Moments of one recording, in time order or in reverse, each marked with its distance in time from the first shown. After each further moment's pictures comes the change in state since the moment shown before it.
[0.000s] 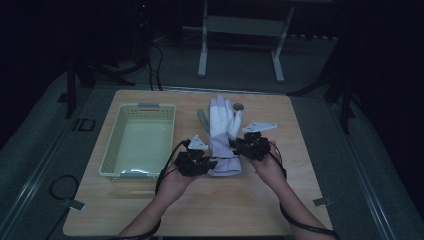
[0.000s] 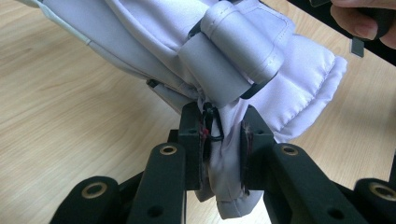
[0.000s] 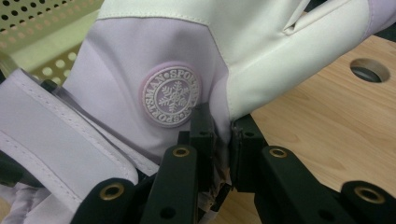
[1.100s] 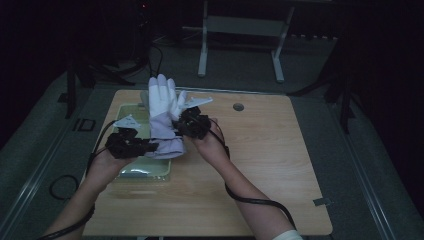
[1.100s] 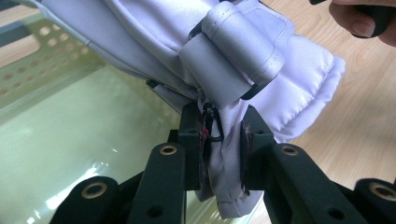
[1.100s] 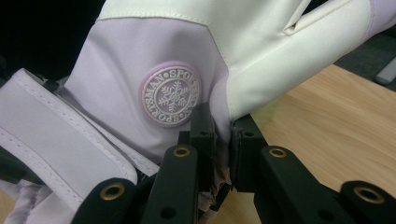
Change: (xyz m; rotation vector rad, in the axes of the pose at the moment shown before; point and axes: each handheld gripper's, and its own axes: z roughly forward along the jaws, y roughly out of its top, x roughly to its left) left arm 0.103 -0.031 -0.140 0.014 0.091 -0.040; right arm 0.102 0.115 0.084 -0.034 0.111 -0.032
